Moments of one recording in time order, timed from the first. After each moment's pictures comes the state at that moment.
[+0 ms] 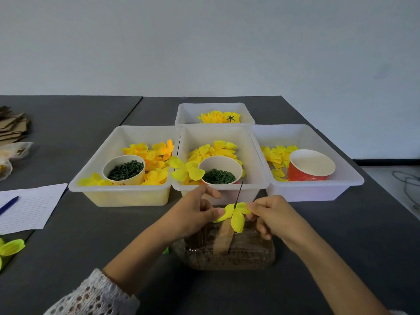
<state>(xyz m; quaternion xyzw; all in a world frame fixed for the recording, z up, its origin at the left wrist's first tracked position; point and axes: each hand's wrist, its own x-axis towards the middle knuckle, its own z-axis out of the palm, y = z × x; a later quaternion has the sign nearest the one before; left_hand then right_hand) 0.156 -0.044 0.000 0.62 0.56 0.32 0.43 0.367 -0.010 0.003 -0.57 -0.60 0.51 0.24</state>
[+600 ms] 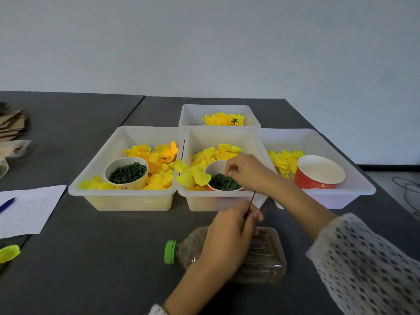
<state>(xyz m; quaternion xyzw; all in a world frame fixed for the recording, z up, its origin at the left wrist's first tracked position) 0.222 -0.052 -0.019 0.66 0.54 0.44 0.26 0.297 0.102 0.029 -0.46 -0.86 0.19 0.12</state>
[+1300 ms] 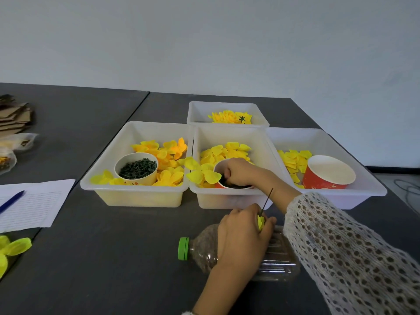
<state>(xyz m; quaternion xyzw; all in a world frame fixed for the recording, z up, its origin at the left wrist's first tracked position) 0.227 -0.051 -0.035 0.64 0.66 0.37 0.14 0.251 0.126 0.005 -0.44 -0.88 0.16 -0.01</state>
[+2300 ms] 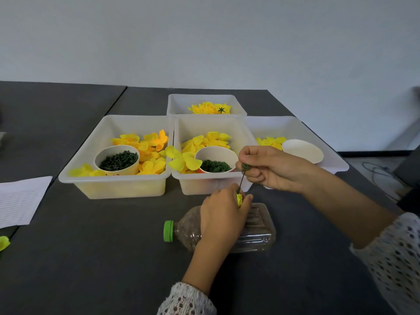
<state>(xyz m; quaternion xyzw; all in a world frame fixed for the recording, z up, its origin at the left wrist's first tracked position) 0.230 -0.051 -0.032 0.64 0.67 0.34 0.14 0.350 0.022 0.064 -0.33 -0.55 0.72 0.26</state>
